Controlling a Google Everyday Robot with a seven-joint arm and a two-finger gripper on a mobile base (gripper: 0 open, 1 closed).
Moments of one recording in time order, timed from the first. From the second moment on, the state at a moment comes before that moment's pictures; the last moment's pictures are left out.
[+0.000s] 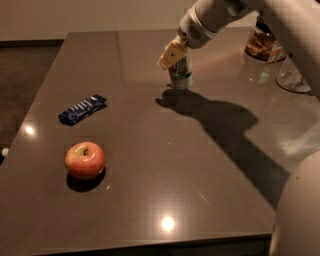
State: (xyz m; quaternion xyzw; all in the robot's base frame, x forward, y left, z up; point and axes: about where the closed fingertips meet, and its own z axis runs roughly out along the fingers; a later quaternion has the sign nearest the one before) arm 0.689 -0.052 0.943 -0.49 0.80 0.14 0.32
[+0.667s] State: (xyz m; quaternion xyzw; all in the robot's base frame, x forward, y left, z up) arm 0.658 -0.095 0.942 -0.55 0.81 0.05 0.20
